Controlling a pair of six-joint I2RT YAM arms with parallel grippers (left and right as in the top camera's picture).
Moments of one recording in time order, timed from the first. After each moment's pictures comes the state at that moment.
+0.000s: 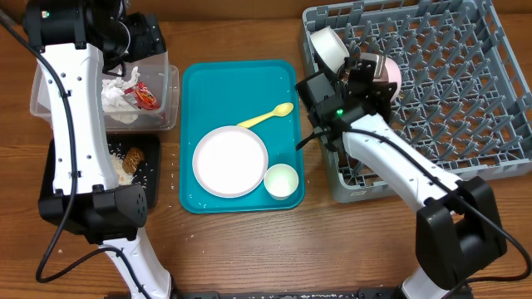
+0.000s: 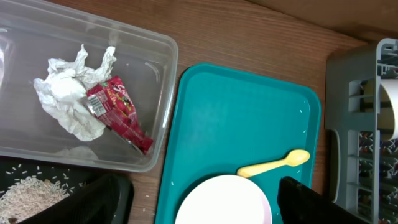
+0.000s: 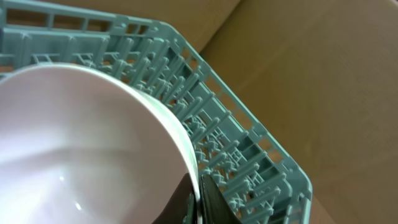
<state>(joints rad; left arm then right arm) 0.09 2.05 2.44 -1.44 0.15 -0.23 0.51 1.81 1.34 -0.69 1.31 0.53</state>
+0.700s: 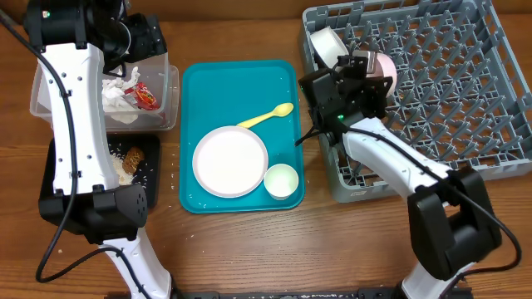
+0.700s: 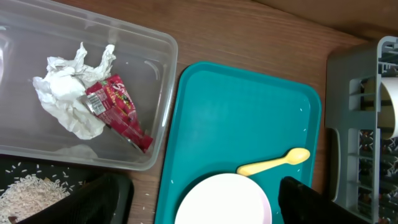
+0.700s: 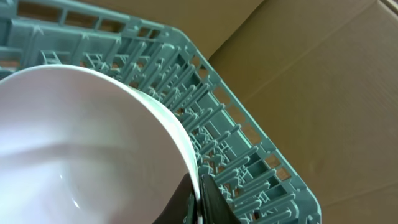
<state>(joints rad) 0.08 2.05 2.44 -1.45 0.15 -0.23 0.47 1.86 1.26 -0.34 1.29 0.24</state>
